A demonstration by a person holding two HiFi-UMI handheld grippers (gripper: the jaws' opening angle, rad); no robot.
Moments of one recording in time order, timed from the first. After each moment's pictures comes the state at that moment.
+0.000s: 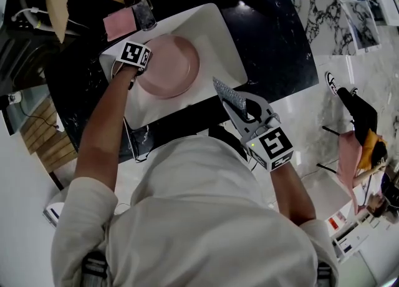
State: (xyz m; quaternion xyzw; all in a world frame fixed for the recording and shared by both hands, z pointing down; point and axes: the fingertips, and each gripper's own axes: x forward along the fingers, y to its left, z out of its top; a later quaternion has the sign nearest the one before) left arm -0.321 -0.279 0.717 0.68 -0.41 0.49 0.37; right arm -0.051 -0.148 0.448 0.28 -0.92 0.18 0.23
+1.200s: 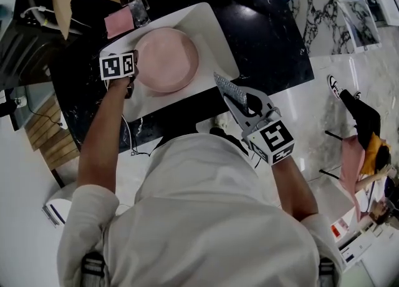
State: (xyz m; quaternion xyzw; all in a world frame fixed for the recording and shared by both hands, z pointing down) left arm -0.325 -0.259 0.631 0.67 -0.54 0.32 0.39; right arm -0.014 -0.139 0.438 0.27 -0.93 0.16 0.21
